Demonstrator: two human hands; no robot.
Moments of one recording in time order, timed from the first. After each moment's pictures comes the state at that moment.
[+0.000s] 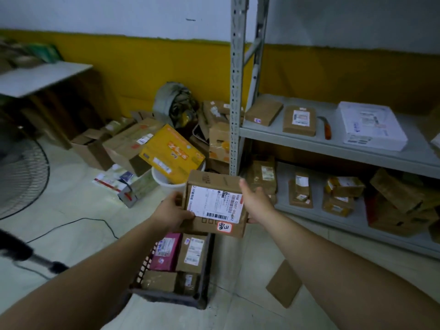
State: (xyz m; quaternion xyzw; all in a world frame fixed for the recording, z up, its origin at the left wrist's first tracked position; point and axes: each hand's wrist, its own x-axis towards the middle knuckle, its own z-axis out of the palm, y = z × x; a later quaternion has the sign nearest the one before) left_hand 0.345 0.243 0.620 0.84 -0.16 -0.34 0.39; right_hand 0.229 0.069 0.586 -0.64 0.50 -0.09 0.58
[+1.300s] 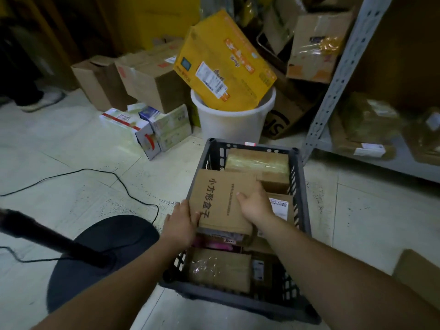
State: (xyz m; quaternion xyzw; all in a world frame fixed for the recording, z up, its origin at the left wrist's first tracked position) left_hand 0.592 0.414 0.066 0.92 -0.24 -0.20 0.24; right_hand 0.509 0.239 0.079 -0.73 0.47 -0.05 0.49
